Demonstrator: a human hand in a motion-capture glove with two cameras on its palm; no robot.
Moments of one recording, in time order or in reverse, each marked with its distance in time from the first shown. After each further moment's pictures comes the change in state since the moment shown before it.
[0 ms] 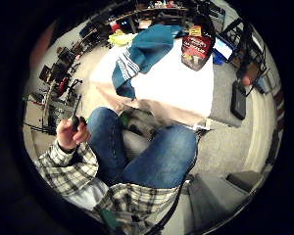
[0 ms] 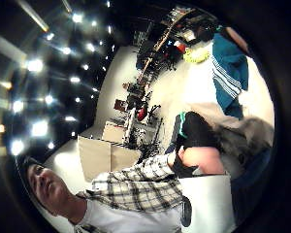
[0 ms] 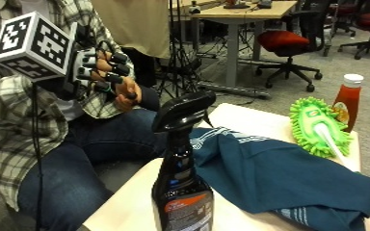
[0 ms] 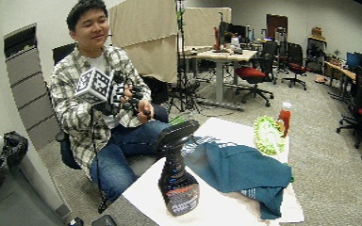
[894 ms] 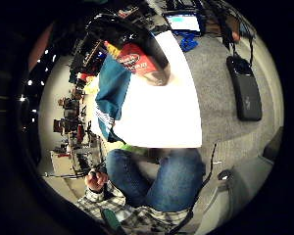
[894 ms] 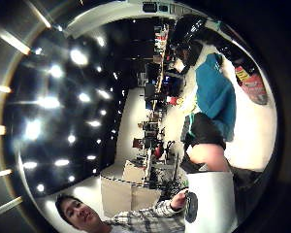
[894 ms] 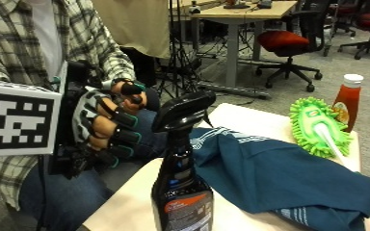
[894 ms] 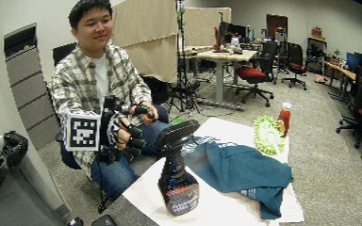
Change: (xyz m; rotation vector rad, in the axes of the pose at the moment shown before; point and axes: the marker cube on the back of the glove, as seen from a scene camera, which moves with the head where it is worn) arm 0.137 -0.106 -0.061 0.287 -0.271 0.321
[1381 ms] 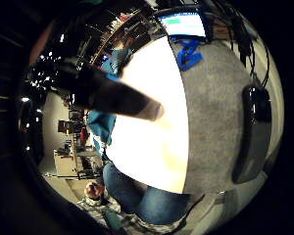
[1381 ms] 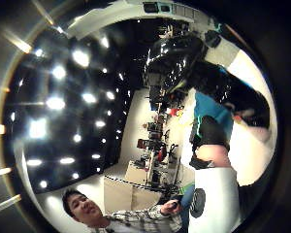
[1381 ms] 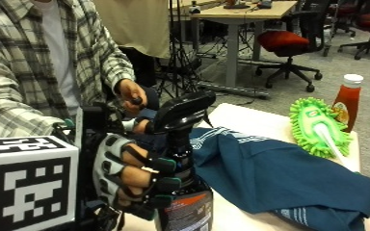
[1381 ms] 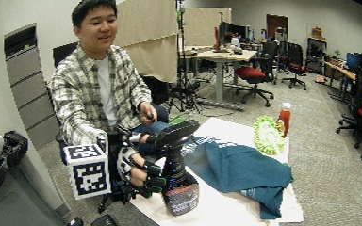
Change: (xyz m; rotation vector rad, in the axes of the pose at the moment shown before) arm 0.050 -0.081 -0.002 0.028 -0.074 -0.053
